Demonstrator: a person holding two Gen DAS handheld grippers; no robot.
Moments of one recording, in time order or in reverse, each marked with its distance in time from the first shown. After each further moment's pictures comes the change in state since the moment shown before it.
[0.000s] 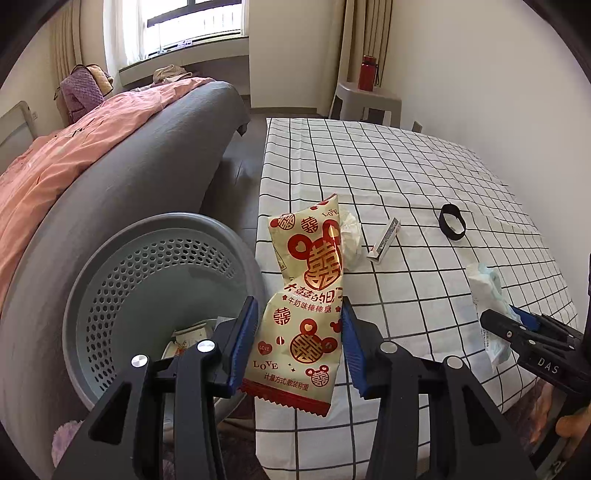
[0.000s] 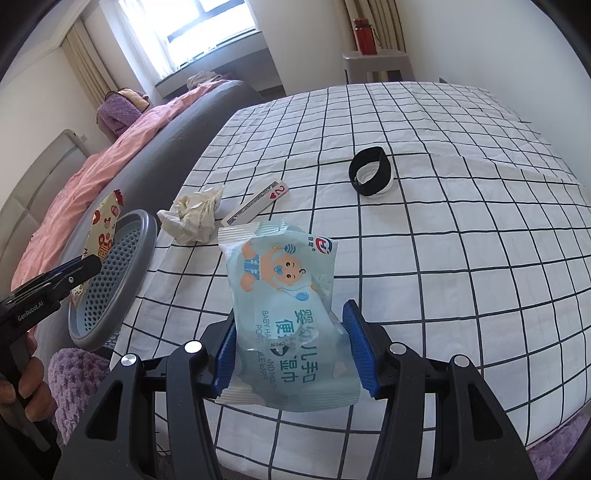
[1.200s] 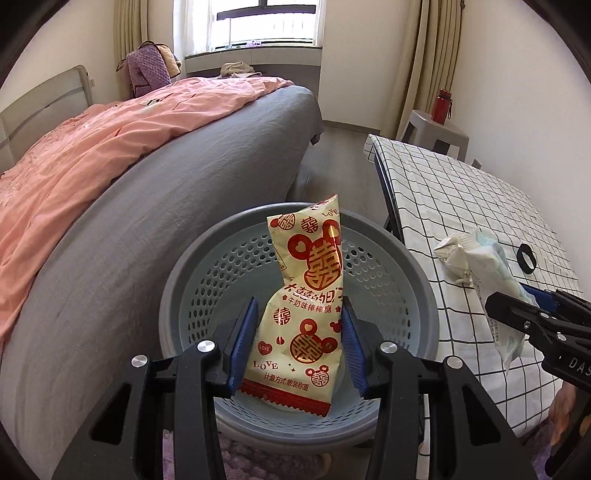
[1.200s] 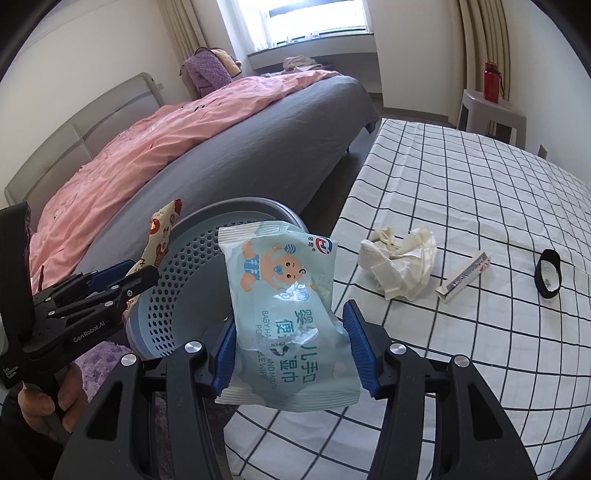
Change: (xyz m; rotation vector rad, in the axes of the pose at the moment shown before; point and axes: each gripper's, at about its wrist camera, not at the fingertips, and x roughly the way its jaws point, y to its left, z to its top) left arm -0.014 0.148 -0.026 -0.165 -0.061 0.133; right arm 0.050 0.190 0.033 -0.295 0.008 0.168
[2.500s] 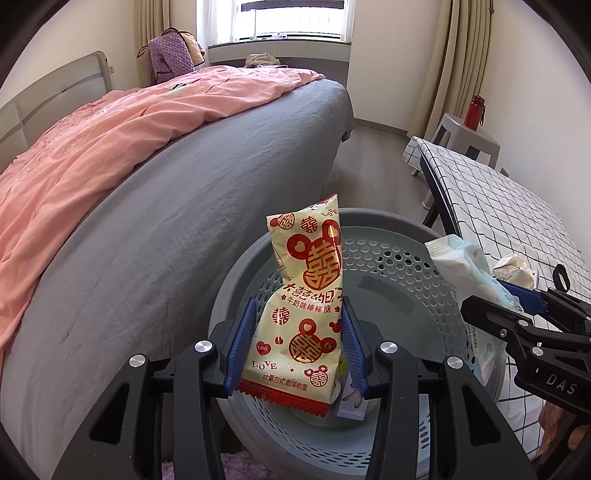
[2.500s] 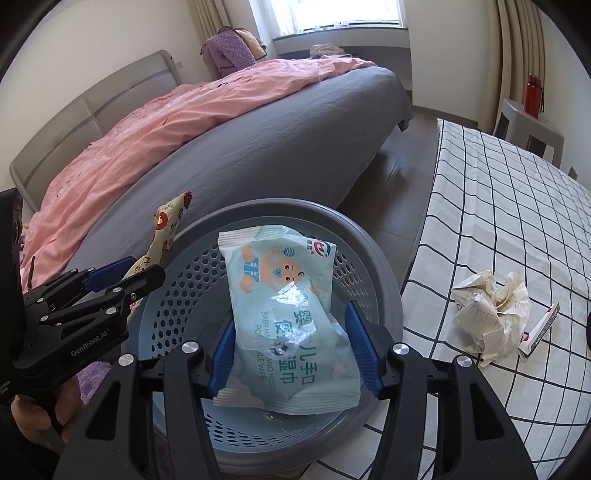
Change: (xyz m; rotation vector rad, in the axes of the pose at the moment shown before) left arm 0.038 0.053 0.013 -0.058 0.022 0.058; right arm 0.073 0.052 0.029 -0.080 0.047 0.033
